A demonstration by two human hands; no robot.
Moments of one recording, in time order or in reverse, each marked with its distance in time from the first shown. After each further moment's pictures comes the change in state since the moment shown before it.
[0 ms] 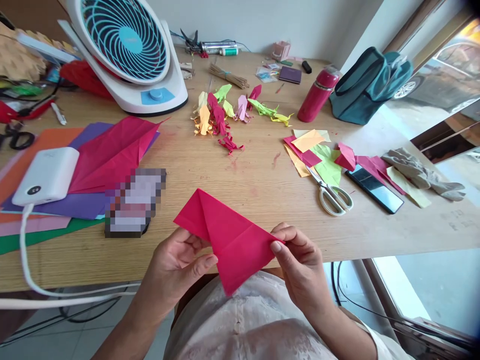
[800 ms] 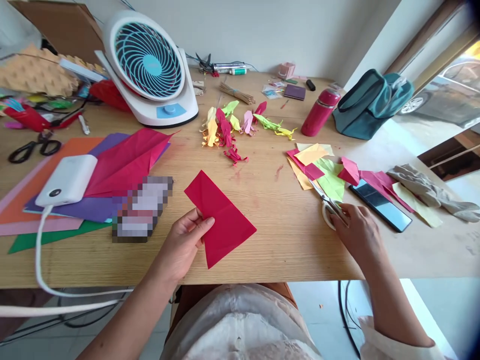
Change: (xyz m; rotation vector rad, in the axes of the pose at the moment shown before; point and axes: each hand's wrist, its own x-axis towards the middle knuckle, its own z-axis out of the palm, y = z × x) left_hand 0.047 -0.003 0.004 -0.263 0.157 -0.154; right_hand 0.084 0.015 -0.193 -1.530 0.286 -0.164
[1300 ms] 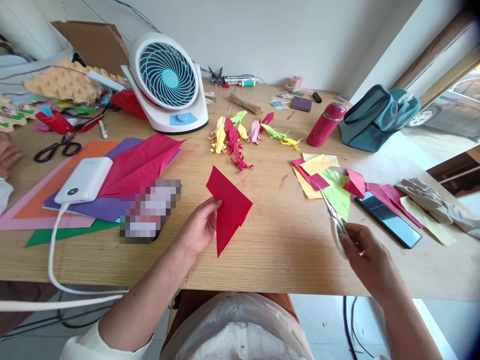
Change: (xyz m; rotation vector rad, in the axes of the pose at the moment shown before) left_hand 0.046 0.007 0.018 -0.380 0.039 -0.089; right_hand -0.027 -0.031 -0.035 0.387 -0.180 0.080
